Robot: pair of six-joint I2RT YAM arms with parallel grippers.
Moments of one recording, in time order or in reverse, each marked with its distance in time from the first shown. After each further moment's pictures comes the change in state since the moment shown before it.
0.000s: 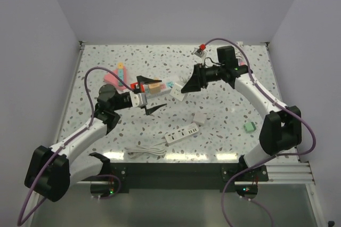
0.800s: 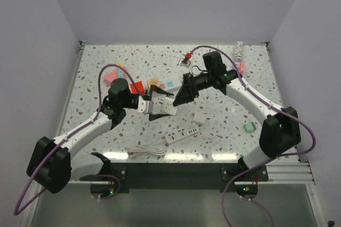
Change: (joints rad) left arm -0.088 0.085 0.115 -0.231 0.259 0.195; right arm 0.159 -0.031 -0.041 -0.003 -0.149 0.063
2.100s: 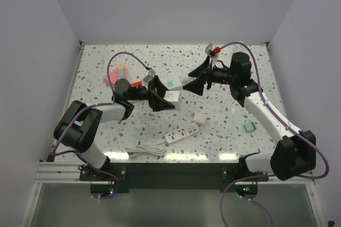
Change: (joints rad) left arm 0.073 0.438 -0.002 0.784 0.034 -1.146; right arm -0.159 -0.227 -0.222 0.511 0.278 -0.031
